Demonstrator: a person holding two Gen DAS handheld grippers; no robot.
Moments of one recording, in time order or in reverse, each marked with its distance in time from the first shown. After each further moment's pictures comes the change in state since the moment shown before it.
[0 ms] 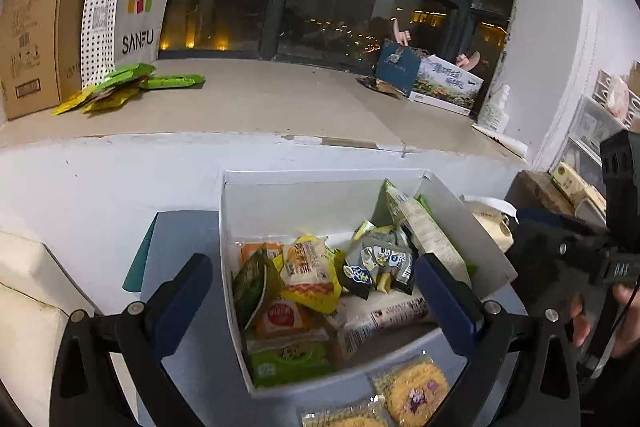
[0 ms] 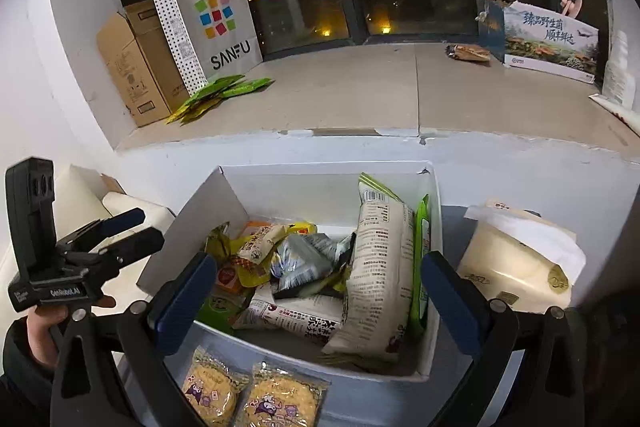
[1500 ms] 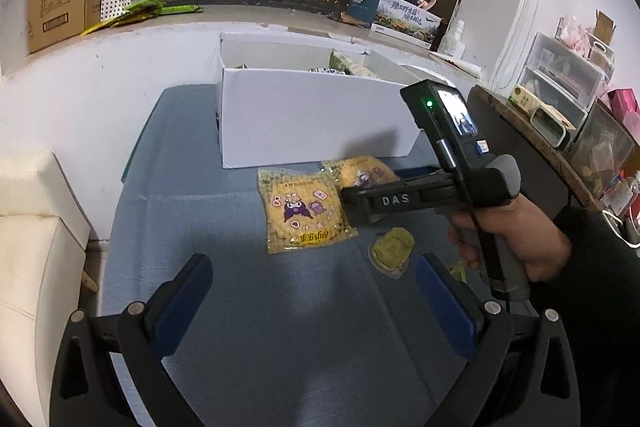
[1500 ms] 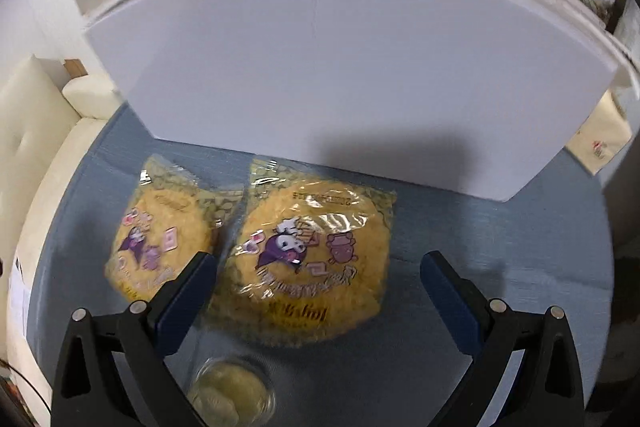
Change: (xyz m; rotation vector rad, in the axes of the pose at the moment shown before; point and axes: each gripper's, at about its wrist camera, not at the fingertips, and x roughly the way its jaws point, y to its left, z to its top) left arm -0.117 -0.035 -0.188 0.008 0.136 -0.050; right arm 0.084 0.051 -0.156 -0.082 0.358 -0.163
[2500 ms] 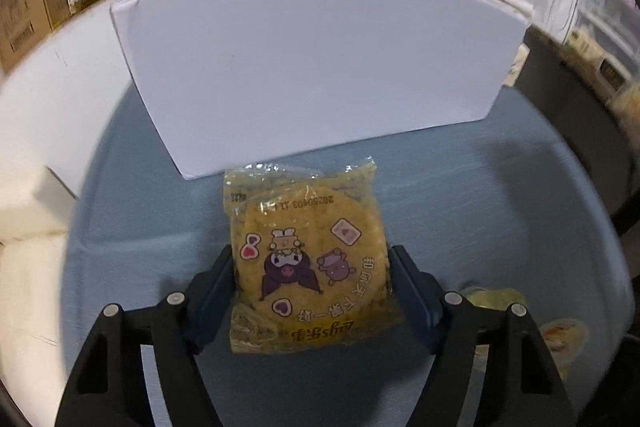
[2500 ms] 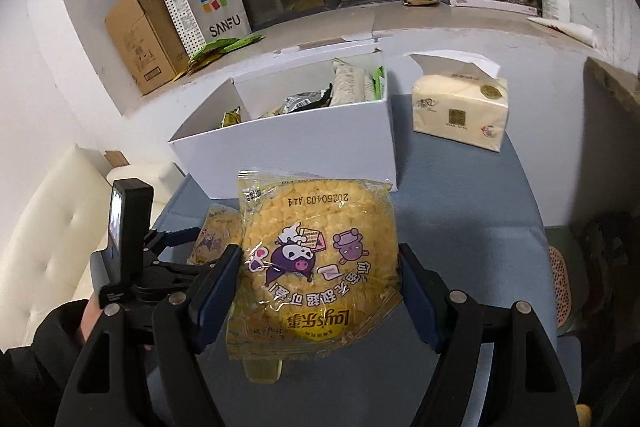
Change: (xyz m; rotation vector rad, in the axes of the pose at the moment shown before) left arm 0.136 0.001 0.034 0.060 0.169 0.130; right arm -0.154 -0.071 -0.073 0.177 -0.291 0.150
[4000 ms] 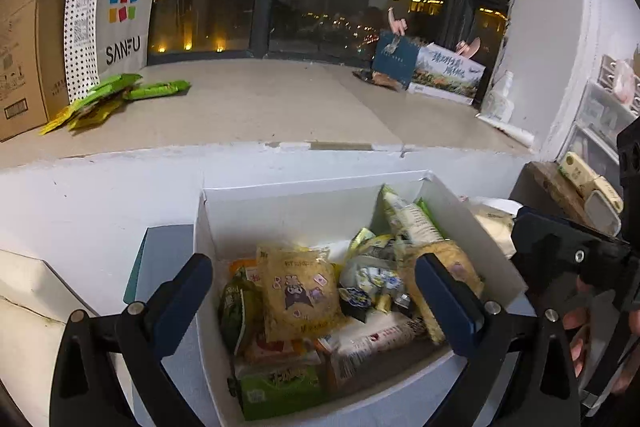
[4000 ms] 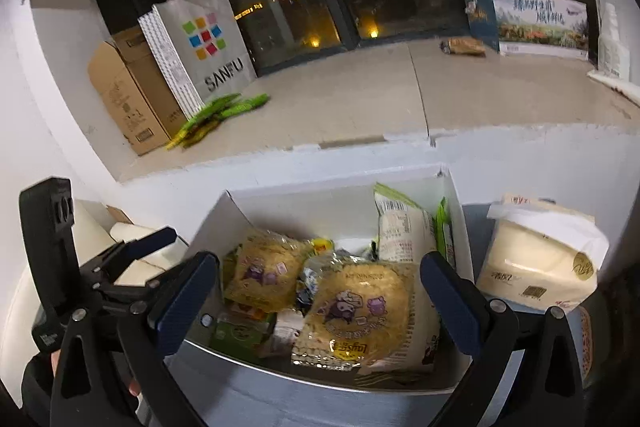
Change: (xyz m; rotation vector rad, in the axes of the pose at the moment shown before) left arm -0.053 0.044 0.187 -0.042 -0.281 -0.058; right arm 0.094 0.024 0.179 0.011 -0.110 0.057
